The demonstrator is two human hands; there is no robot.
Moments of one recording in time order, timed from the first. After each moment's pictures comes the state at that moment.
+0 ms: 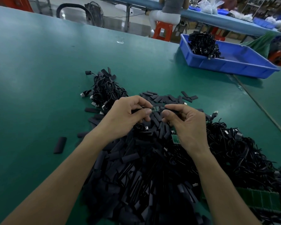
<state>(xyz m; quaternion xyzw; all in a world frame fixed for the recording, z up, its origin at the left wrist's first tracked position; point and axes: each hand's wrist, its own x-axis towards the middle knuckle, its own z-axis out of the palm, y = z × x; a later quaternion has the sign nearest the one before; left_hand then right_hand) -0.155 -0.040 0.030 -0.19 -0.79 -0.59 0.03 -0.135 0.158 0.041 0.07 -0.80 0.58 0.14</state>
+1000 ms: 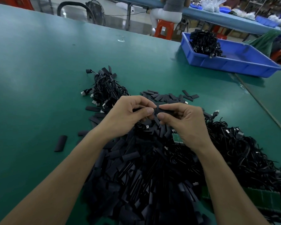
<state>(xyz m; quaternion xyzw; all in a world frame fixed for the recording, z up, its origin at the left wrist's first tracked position) -0.151 -0.037 0.036 -0.19 -0.75 -0.64 0.00 -0.137 0.159 0.051 0.15 -0.79 0.60 0.06</state>
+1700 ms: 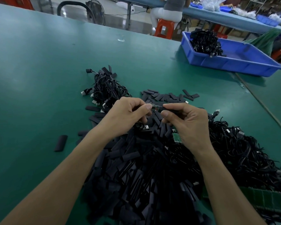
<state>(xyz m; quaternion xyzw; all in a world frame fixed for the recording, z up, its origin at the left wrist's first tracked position) -0.147 -0.039 0.038 -0.15 -0.82 -0.55 0.02 -0.134 0.160 0.042 0.16 -0.78 0.59 0.13</state>
